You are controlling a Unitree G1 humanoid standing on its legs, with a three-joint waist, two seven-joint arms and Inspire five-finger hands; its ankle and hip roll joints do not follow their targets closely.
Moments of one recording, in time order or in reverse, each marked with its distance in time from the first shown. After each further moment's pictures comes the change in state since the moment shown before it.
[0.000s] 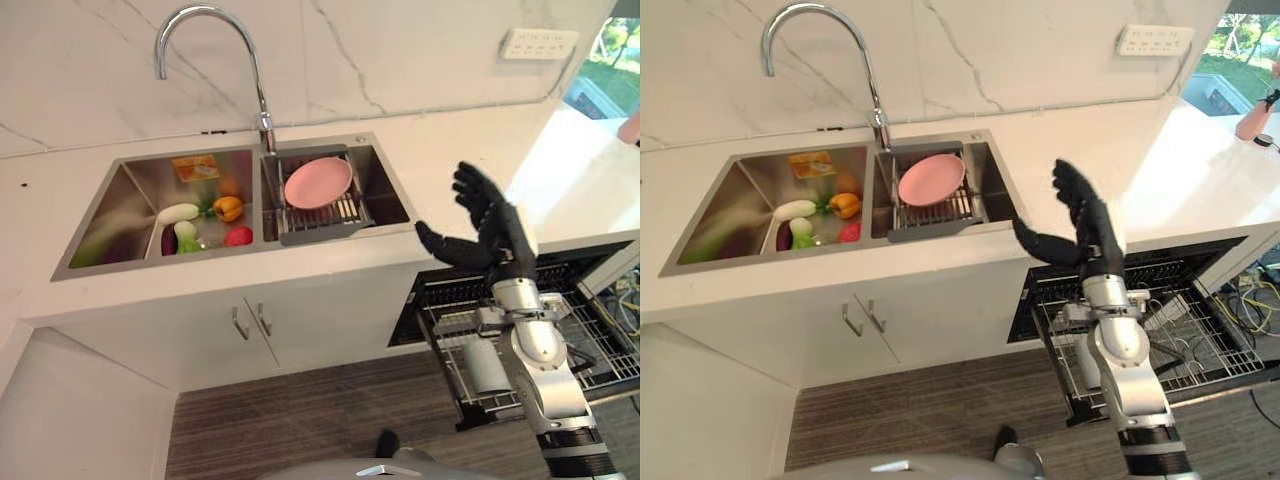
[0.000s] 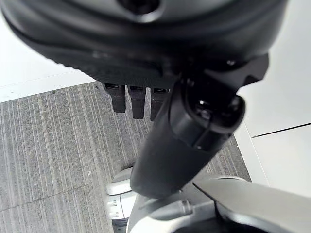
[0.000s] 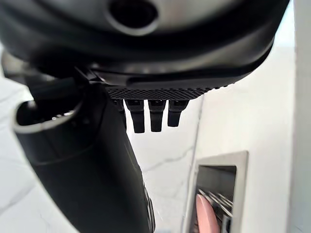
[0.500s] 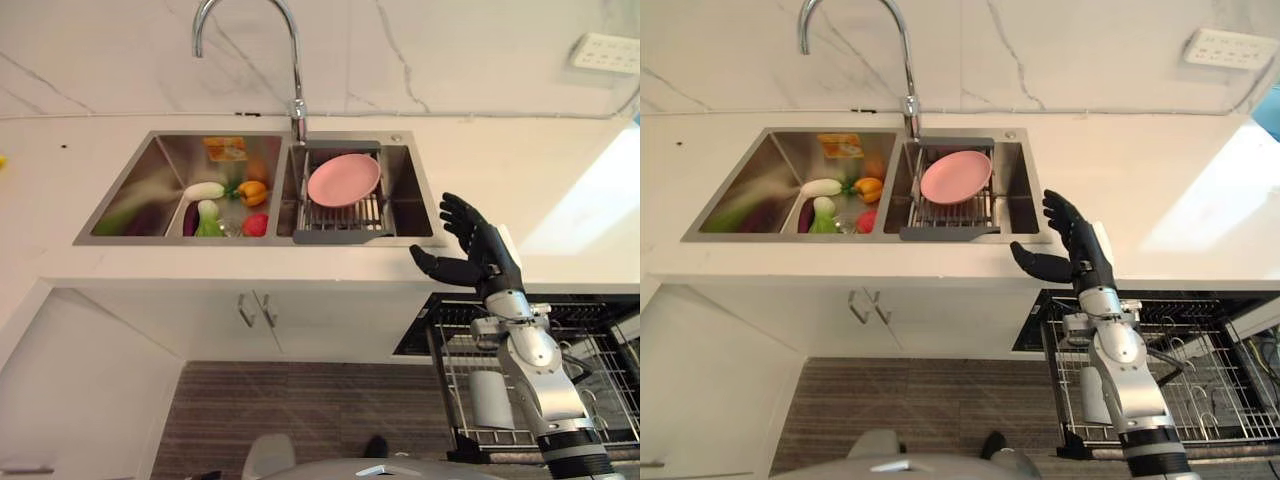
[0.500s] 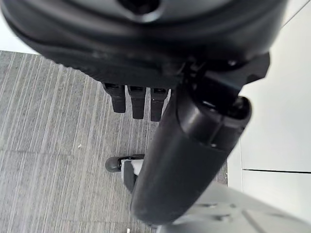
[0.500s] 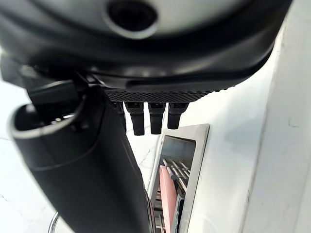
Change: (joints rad) left arm -0.018 0.015 0.094 0.011 -0.132 -0.027 0.008; right arm 0.006 0.015 -0.012 0.063 -0.004 0.023 0.017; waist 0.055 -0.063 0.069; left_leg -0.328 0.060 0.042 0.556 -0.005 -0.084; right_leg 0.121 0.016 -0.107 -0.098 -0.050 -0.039
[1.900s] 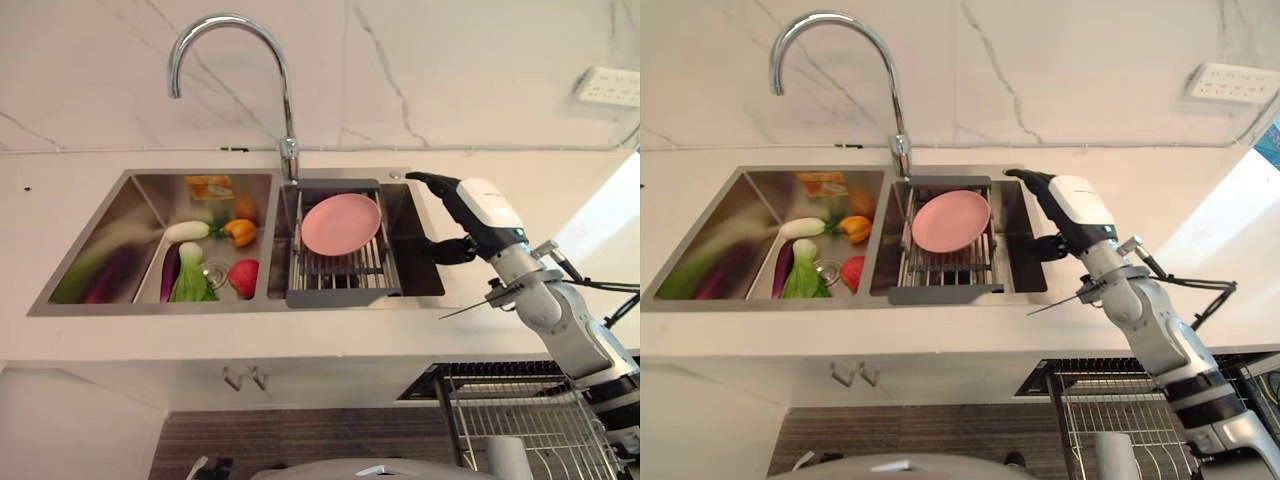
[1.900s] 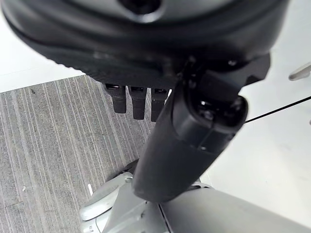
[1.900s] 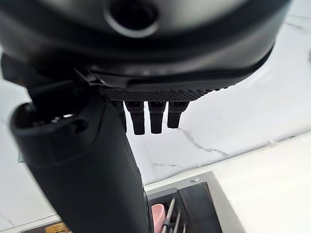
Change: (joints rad) left arm 0.000 0.037 -0.158 -0.077 0.229 -0.017 -0.011; right arm -0.230 -0.361 0.192 -0.016 -0.631 -0.041 -0.024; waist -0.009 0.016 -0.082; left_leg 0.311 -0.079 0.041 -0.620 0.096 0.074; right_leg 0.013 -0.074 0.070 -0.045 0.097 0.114
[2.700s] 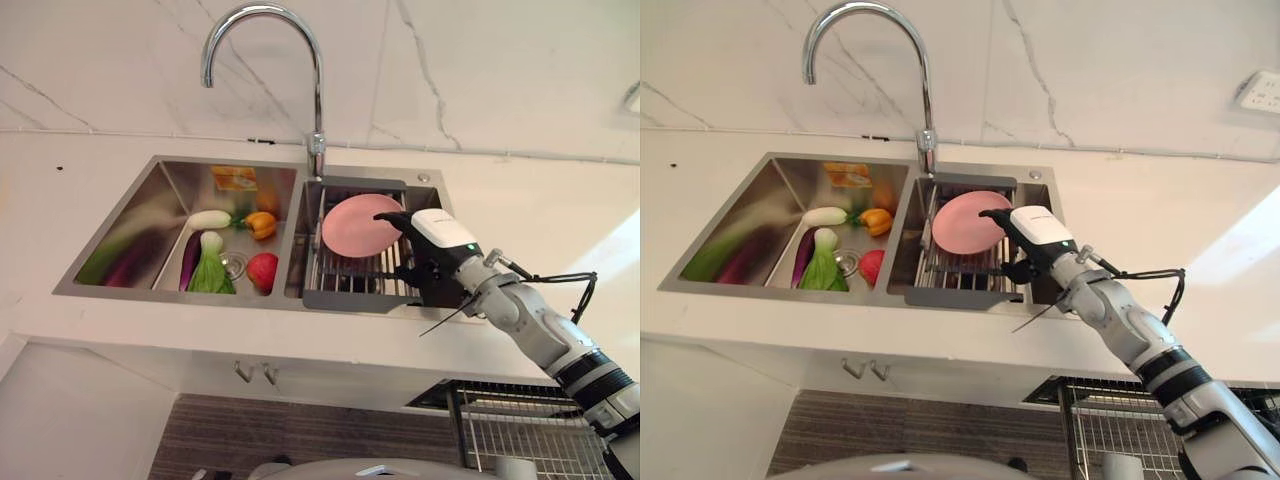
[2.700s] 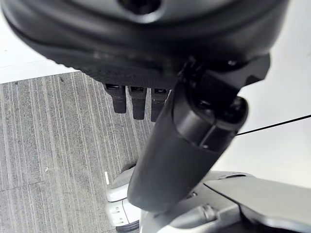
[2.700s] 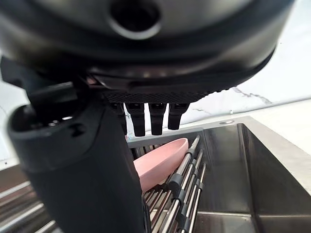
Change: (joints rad) left arm 0.040 0.000 -0.012 0.008 -0.006 0.000 -0.002; right arm -0.204 -0.003 0.331 0.262 -0.083 0.005 0.007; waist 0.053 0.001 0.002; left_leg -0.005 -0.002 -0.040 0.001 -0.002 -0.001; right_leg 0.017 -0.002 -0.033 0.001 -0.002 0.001
